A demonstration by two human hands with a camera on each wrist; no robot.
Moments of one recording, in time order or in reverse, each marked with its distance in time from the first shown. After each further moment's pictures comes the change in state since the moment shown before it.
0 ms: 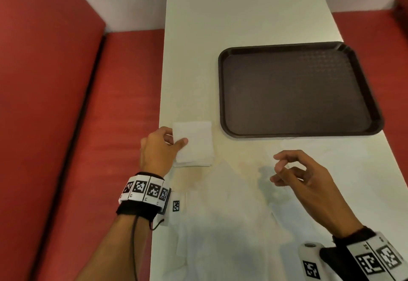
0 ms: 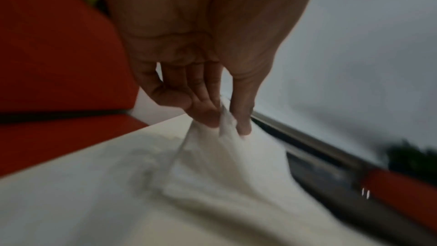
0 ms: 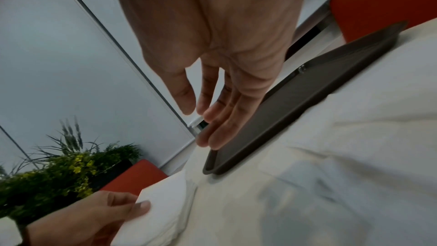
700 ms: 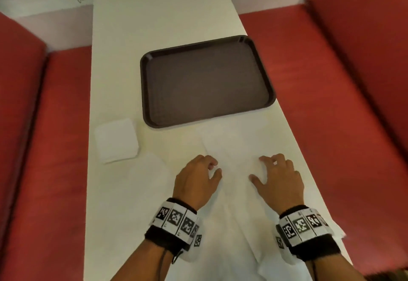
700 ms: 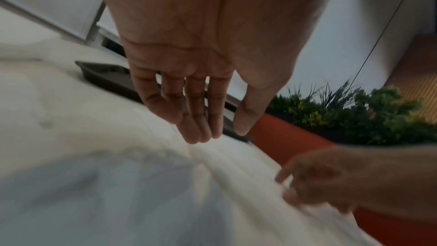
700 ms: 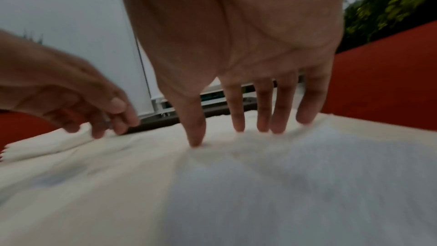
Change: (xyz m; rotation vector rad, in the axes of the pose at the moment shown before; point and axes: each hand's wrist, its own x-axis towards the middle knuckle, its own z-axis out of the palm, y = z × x) left_hand -0.188 0.112 0.163 0.242 -0.388 0.451; right_hand -0.069 0.114 -0.117 -1.007 0.146 0.254
